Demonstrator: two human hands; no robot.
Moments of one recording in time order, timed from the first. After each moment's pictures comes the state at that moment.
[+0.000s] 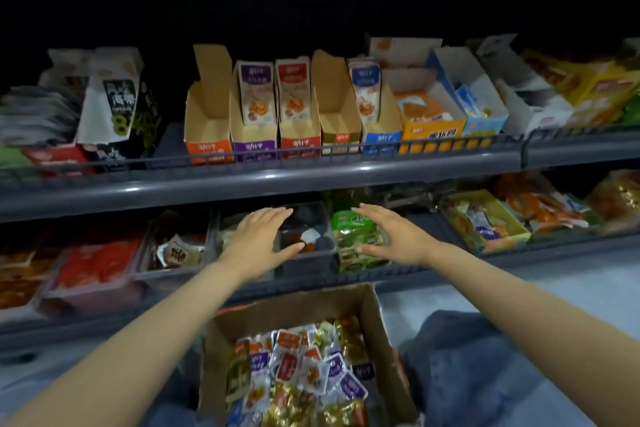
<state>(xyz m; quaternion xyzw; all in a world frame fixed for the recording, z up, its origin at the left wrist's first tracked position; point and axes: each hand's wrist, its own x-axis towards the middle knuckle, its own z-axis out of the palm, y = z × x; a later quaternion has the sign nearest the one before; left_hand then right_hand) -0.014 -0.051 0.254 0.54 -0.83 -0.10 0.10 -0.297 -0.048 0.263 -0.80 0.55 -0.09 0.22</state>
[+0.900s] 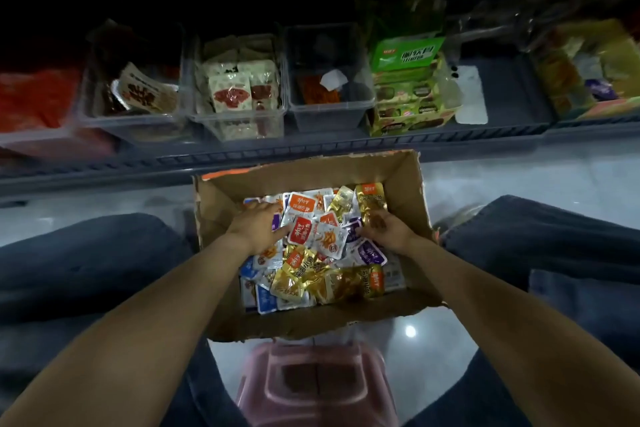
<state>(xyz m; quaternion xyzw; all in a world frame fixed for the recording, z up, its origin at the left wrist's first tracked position) 0.019 0.000 -0.003 0.60 -0.72 -0.29 -0.19 -0.256 0.016 -0.041 -0.44 0.67 -0.04 0.59</state>
